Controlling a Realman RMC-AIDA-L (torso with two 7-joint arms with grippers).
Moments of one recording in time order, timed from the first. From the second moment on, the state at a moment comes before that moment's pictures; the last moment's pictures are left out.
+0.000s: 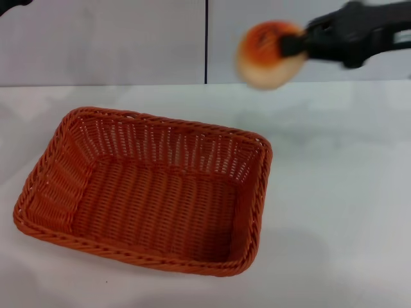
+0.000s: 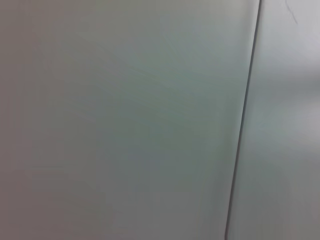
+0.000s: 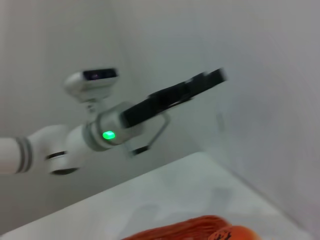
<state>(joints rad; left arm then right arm) -0.54 -2.06 0.44 0.59 1.45 1.57 -1.28 0.70 2.03 -0.85 -1.12 -1.90 -1.75 1.99</state>
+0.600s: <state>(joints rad) -0.54 -2.06 0.44 0.58 1.45 1.57 -1.27 0.88 2.05 -1.03 -0.78 -1.91 -1.69 1.89</state>
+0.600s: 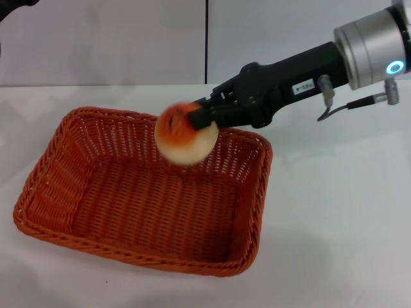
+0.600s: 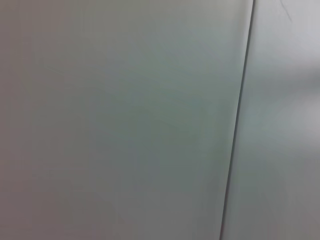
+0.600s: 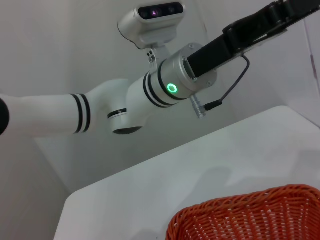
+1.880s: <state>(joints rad) -0.46 -2.06 0.44 0.43 1.22 1.58 -0.99 0.16 2.08 -0.67 -0.76 -1.10 -1.54 0.99</state>
